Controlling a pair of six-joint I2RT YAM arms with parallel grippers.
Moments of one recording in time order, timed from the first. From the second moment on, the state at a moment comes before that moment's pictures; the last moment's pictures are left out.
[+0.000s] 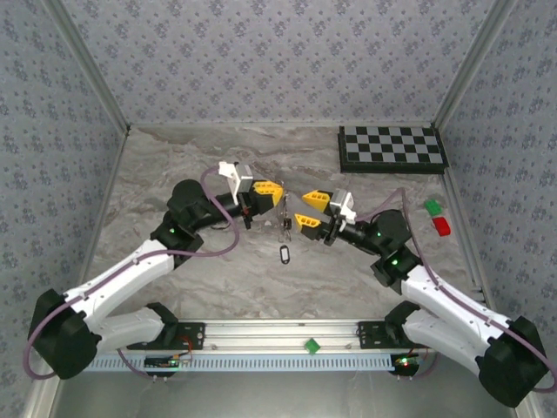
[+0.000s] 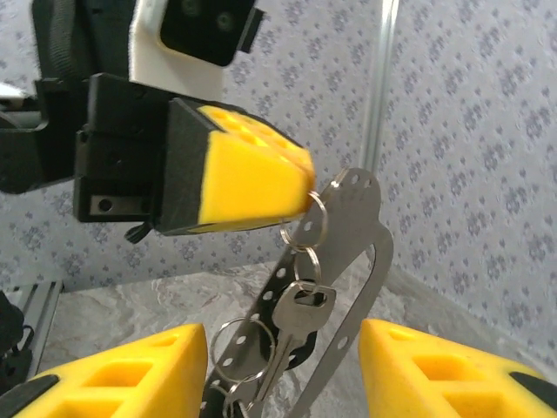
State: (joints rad) left arm -0.69 1.10 0.79 0.43 0.56 -0.25; right arm 0.62 0.88 0.50 0.57 -0.50 0.03
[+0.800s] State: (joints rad) left arm -0.69 1.19 0.79 0.55 0.60 -0.32; right arm 0.49 1.14 0.61 0.85 -0.78 0.55
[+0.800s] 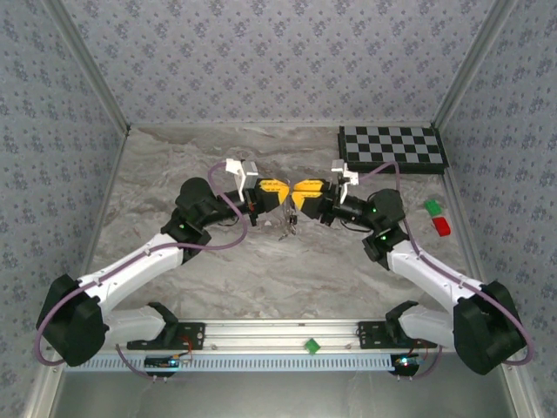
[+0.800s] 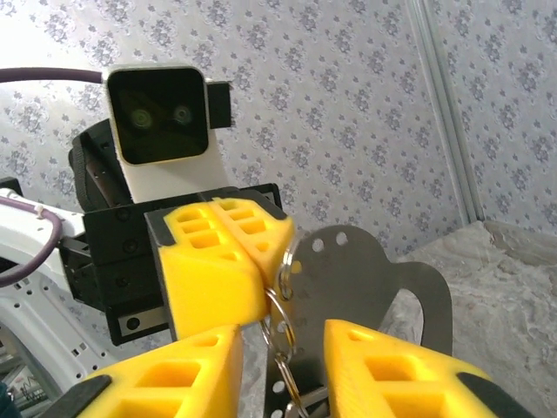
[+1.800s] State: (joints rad) left arm -0.69 1.18 0.79 0.51 0.60 -0.29; right arm 0.49 1.13 0.67 0.63 -0.82 0.43
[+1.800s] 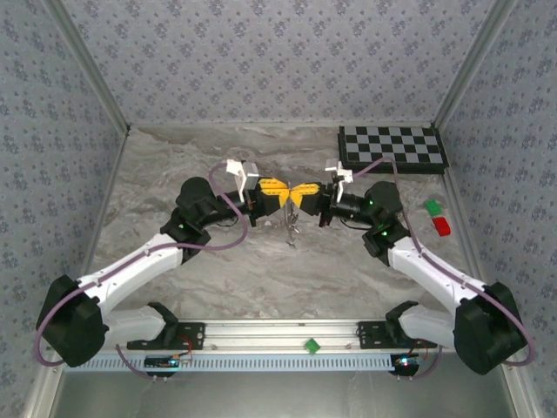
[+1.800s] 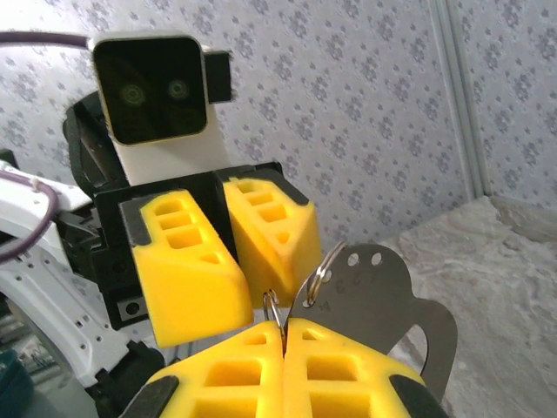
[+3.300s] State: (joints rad) left arm -0.62 1.27 0.83 0.25 0.81 -0.12; right arm 0.57 1.18 1.06 -0.45 -0.67 -0.13
